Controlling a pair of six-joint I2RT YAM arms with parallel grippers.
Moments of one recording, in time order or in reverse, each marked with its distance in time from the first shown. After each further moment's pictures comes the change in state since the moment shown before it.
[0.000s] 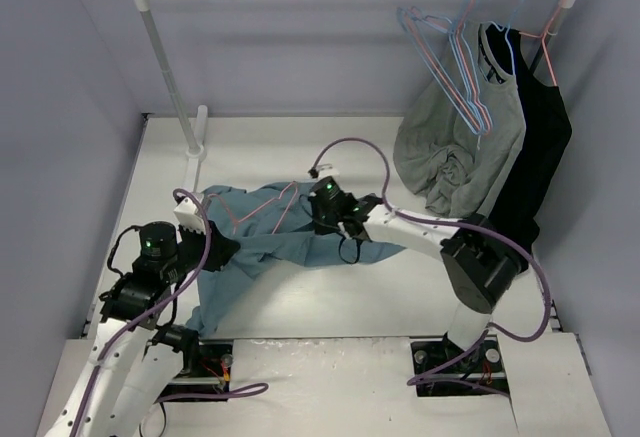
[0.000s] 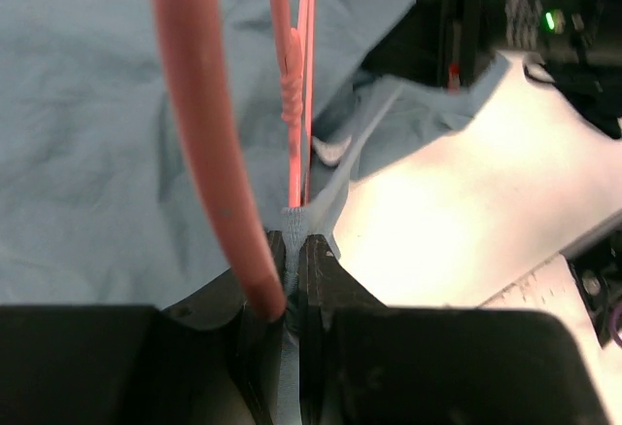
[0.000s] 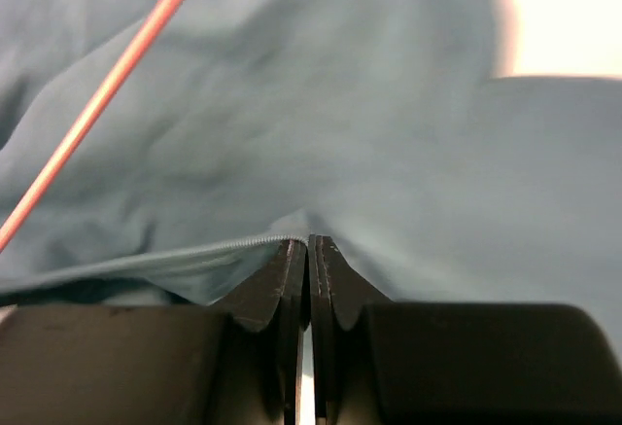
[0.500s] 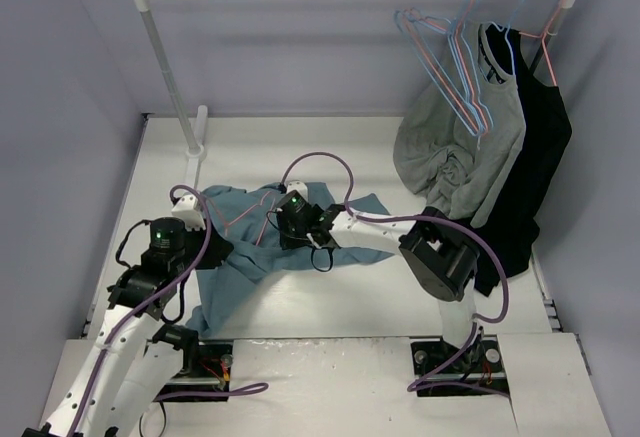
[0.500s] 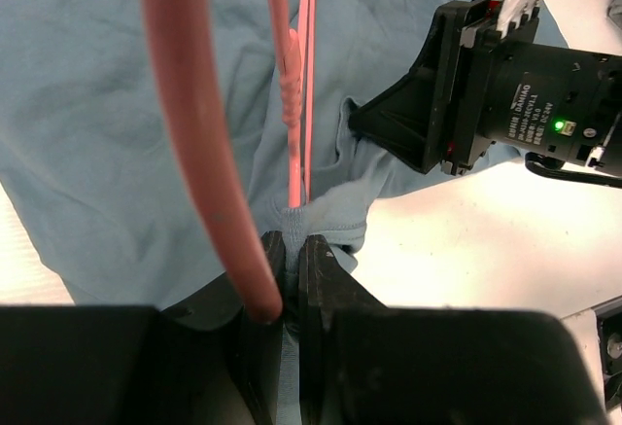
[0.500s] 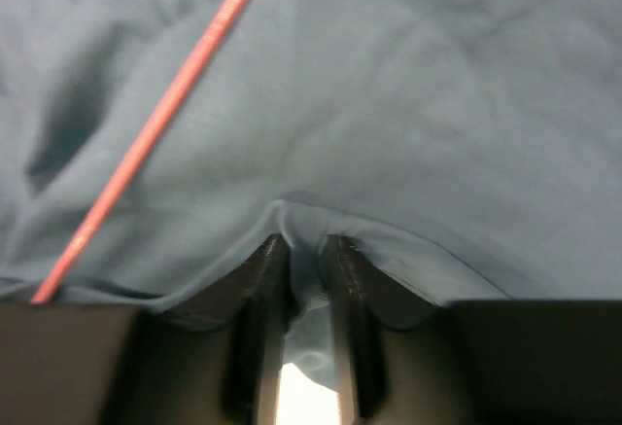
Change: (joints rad) left arm 0.002 0.071 -0.015 -0.034 -0.156 -0.108; right arm 0.106 0.203 0.150 0.027 -0.064 0.110
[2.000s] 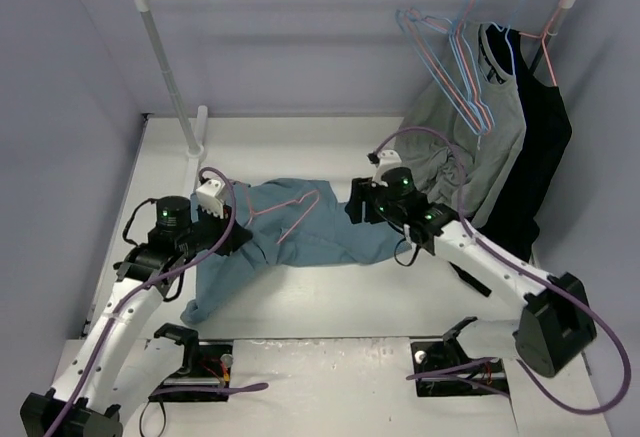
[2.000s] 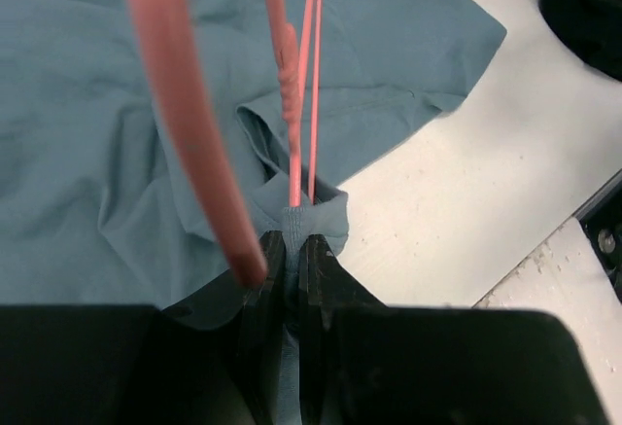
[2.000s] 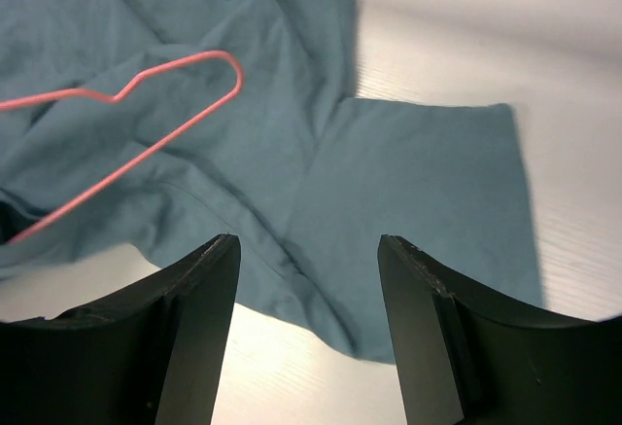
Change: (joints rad) left arm 0.003 0.206 0.095 0.145 0.322 0.267; right arm -0.376 -0.729 -0.439 -0.005 -0.083 -0.297
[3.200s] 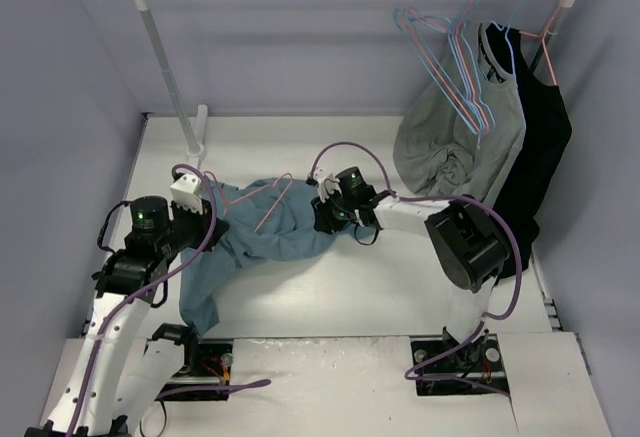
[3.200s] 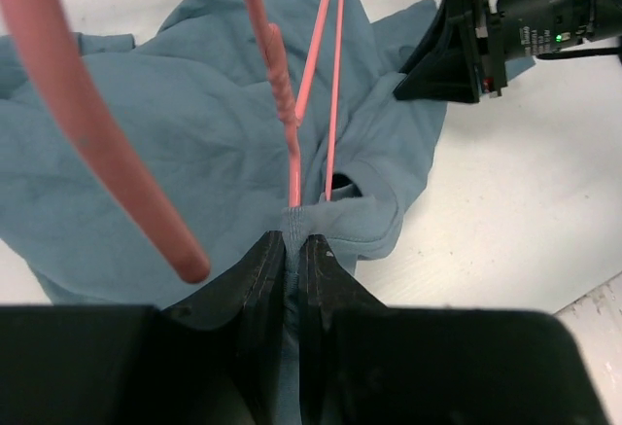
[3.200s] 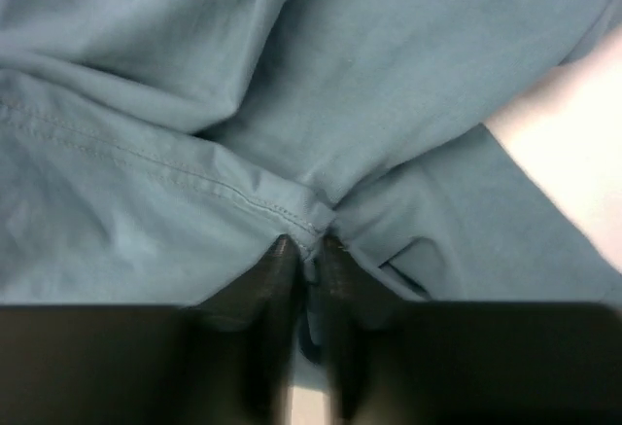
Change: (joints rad) left arm 0.094 -0.117 0.095 -0.158 -0.123 0.056; right arm 0.053 0.644 0.205 0.228 -0.412 -0.402
